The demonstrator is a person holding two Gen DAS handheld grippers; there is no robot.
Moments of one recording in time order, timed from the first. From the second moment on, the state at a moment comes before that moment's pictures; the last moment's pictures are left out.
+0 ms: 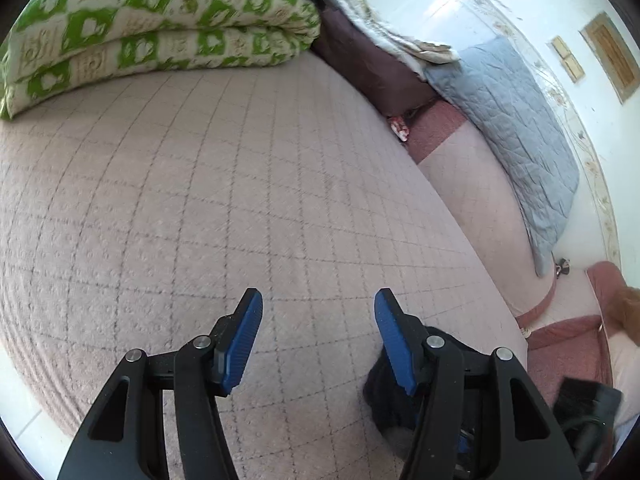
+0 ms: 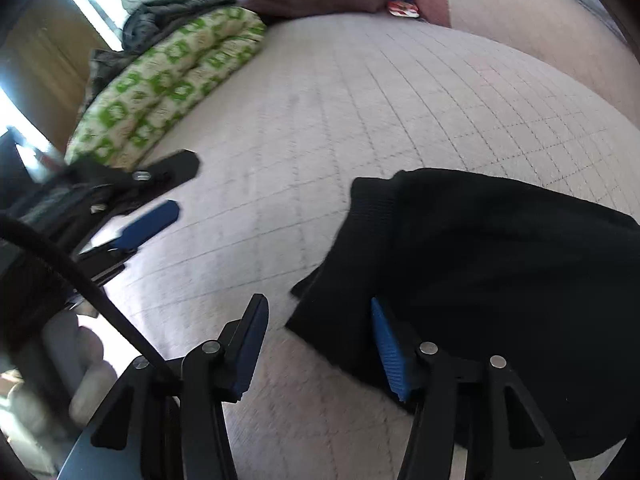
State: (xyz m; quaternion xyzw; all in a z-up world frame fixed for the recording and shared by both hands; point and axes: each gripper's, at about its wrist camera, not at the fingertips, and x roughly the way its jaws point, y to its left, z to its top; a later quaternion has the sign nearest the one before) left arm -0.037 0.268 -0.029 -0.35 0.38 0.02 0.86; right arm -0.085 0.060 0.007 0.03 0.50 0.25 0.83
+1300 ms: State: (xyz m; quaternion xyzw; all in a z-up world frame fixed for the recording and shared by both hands) left arm -0.033 0.180 -0.034 -0.20 0.45 -0.03 0.87; right arm -0.221 -0.432 -0.008 0.26 0.52 -0.11 0.80
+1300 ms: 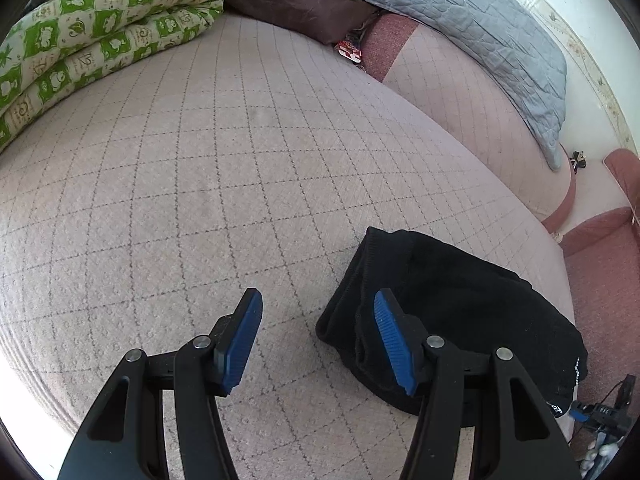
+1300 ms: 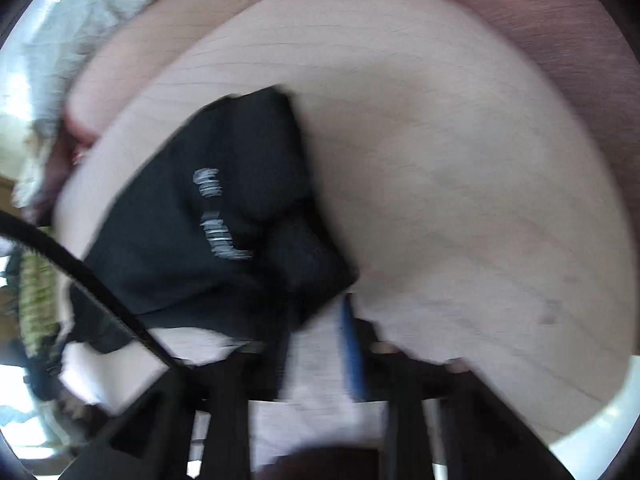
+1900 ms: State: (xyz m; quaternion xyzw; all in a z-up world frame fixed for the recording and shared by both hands) left arm -0.028 0.188 -0.041 -0.24 0.46 -0.05 0.85; right arm -0.212 -0.442 0.011 0.45 0.42 -0.02 0.79
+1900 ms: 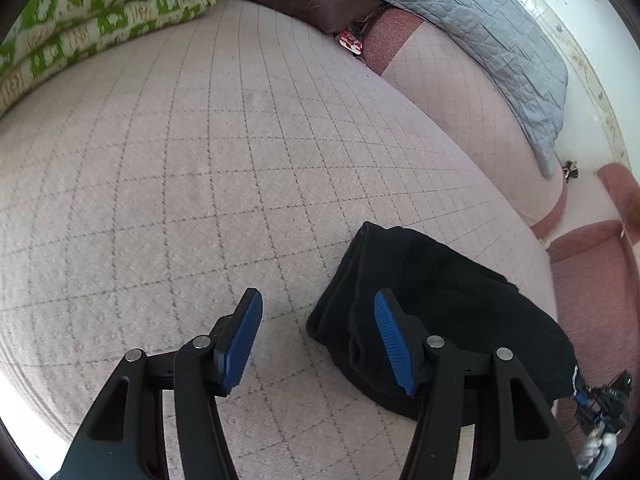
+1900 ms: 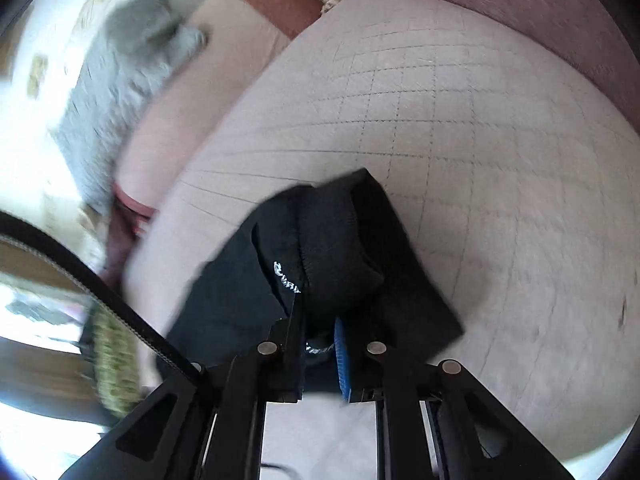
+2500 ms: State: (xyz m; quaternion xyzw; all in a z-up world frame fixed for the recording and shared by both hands) left arm -0.025 0.105 -0.036 -0.11 0.49 -0.14 0.86; right arm -0.161 -0.310 0.027 0.26 0.47 0.03 0.85
